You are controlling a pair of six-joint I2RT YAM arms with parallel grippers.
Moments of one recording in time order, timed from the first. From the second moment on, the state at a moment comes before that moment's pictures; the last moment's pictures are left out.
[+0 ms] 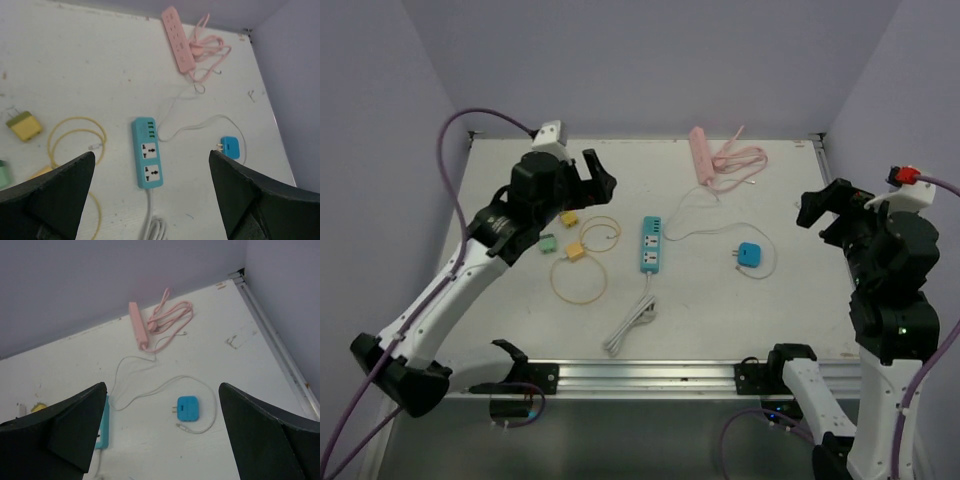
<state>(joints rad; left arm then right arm) -0.57 1.23 1.27 -0.47 -0.13 -0.58 -0.04 0.74 1.34 -0.82 0.07 0.33</state>
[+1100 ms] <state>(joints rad) -0.57 0.48 1.47 -0.82 -0.81 -0.27 0.22 0.41 1.39 -0.80 0.41 0.07</state>
